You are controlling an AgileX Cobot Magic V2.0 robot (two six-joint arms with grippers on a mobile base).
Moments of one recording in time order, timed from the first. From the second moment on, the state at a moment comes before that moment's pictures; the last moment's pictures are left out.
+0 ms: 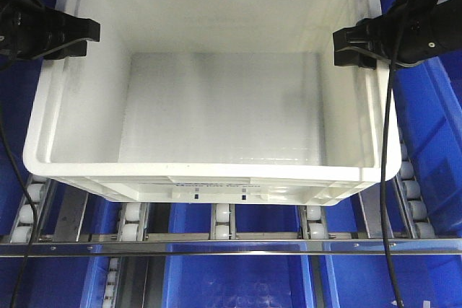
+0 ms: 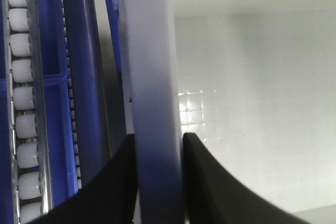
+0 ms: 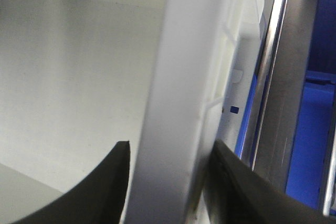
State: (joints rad) left arm -0.16 1.41 -1.28 -0.15 0.80 -0.02; right arm 0.16 1.44 -1.26 0.35 0.81 -0.22
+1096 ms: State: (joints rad) left arm -0.16 1.51 -1.30 -0.15 0.76 -0.02; right arm 0.15 1.55 -1.27 0.36 0.80 -0.21
